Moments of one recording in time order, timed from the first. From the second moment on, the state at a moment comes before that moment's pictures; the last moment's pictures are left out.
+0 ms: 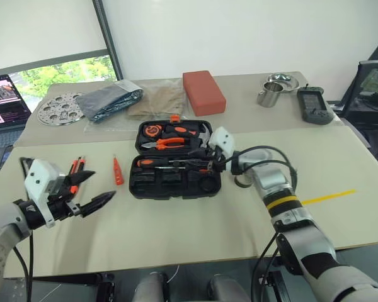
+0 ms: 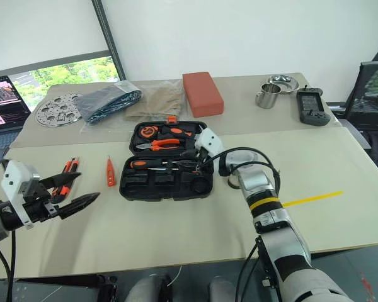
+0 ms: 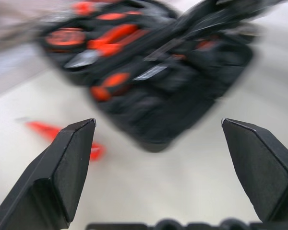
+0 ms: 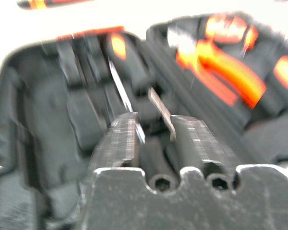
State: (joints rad) left arm 0.18 0.75 0.55 -0.45 -0.55 0.57 -0.75; right arm -0.78 -0.29 0.14 0.44 0.15 0.13 1.06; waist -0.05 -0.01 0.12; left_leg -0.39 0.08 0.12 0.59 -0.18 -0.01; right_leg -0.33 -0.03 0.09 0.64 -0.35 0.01
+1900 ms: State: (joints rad) left arm -0.31 0.44 0.24 -0.06 -0.28 0.42 -0.45; right arm -0.40 -0.59 -0.02 -0.27 0.46 0.49 0.94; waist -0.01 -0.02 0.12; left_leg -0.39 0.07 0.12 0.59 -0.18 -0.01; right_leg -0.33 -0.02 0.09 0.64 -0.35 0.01
